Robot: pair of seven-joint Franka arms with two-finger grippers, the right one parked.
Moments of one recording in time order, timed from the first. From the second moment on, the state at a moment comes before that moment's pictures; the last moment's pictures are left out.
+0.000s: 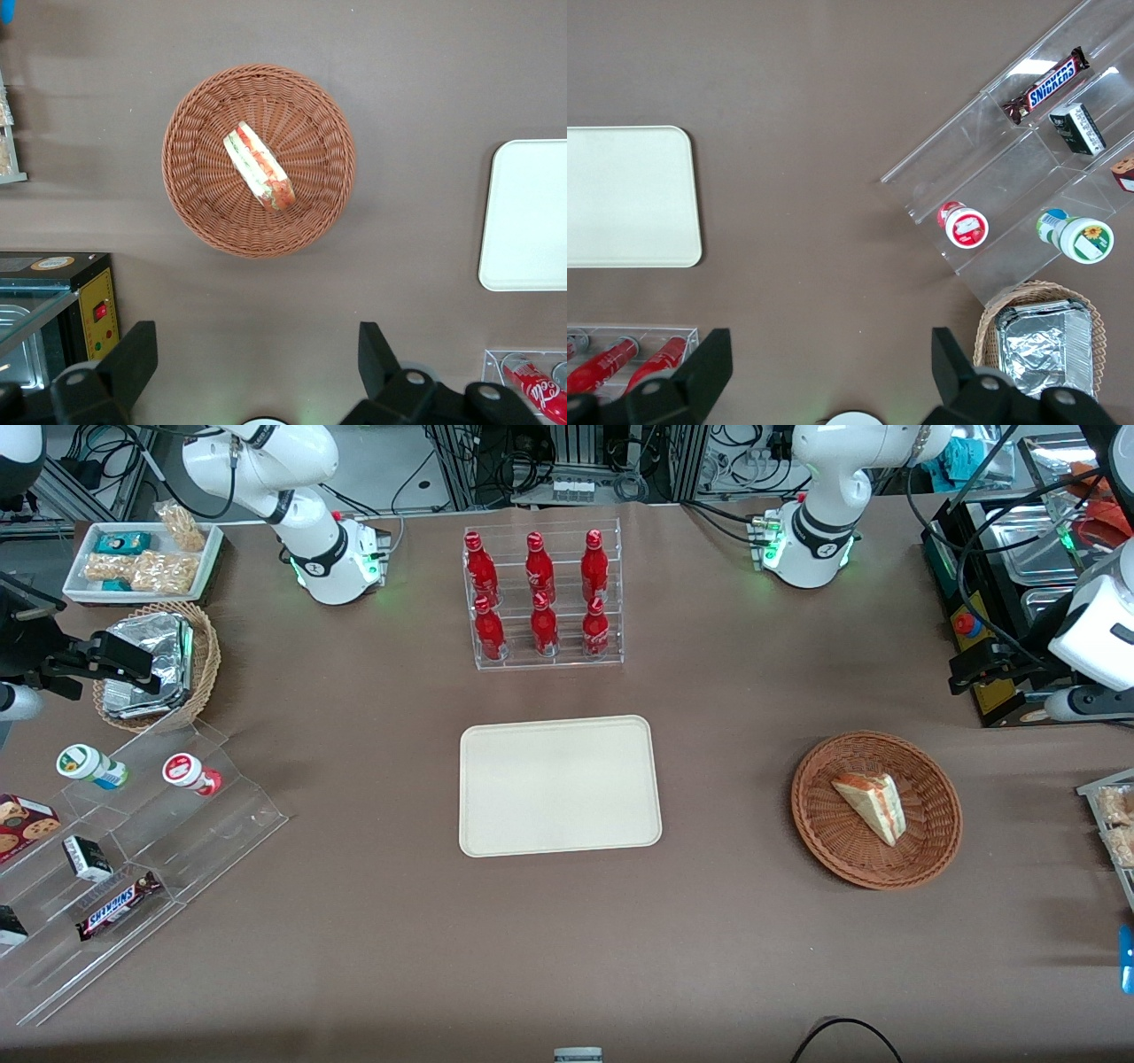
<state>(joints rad) 0.00 0.03 -0.05 -1.55 0.02 1.50 -0.08</state>
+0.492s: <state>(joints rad) 0.00 0.03 -0.05 -1.55 0.02 1.50 -0.08</state>
